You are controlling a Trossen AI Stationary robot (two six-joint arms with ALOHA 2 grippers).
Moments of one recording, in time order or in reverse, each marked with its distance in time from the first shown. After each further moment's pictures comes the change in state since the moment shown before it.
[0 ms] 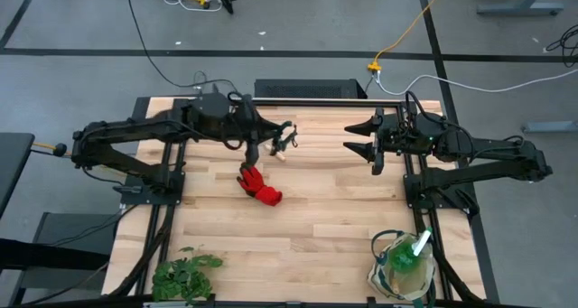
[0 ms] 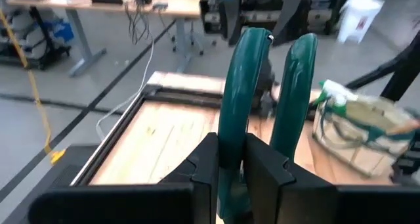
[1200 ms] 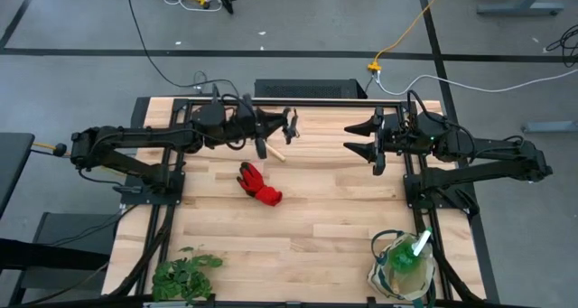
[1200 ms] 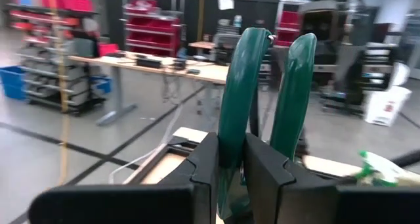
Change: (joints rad) left arm 0.053 -0.010 -0.330 0.614 -0.104 -0.047; right arm 0.000 0.000 0.000 0.029 -0.026 0.006
